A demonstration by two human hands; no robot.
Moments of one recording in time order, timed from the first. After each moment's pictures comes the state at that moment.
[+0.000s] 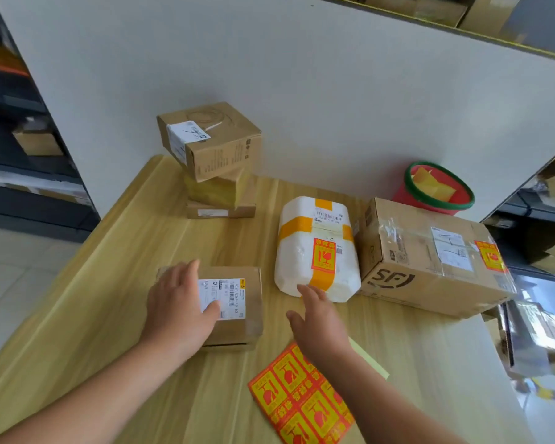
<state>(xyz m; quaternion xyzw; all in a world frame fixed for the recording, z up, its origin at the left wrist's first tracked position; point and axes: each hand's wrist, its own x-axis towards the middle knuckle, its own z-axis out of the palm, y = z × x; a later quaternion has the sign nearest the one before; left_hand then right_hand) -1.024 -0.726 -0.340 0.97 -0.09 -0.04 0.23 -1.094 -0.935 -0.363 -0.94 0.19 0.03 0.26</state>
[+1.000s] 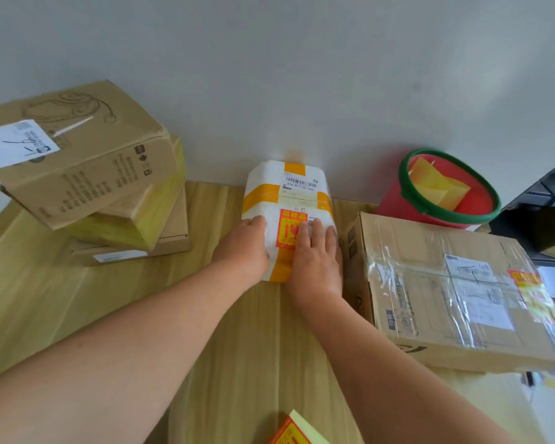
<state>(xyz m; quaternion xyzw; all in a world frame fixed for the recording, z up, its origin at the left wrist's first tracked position) -0.821 -0.993 -0.391 0.95 -0.21 -0.11 0.21 -0.894 -1.099 -0.413 -0.96 0.25 0.01 0.11</state>
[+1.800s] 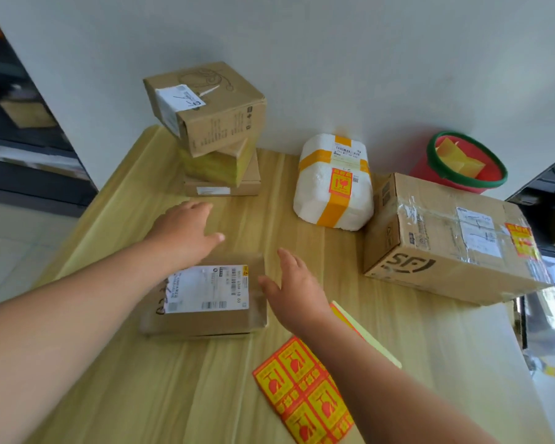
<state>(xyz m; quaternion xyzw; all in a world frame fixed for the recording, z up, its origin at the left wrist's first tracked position) -0.921 -0.745 -0.325 0.97 -0.16 -0.13 0.16 -1.045 -0.910 -0.357 -0.93 0.15 0.08 0.31</state>
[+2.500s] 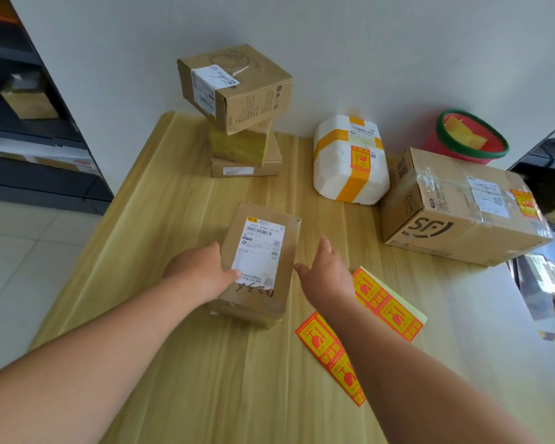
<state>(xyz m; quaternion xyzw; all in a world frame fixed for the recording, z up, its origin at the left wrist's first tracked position) -0.985 -0.668 -0.374 0.96 -0.10 -0.23 0.11 -1.065 -0.863 -0.390 -0.92 0.33 0.07 0.21</state>
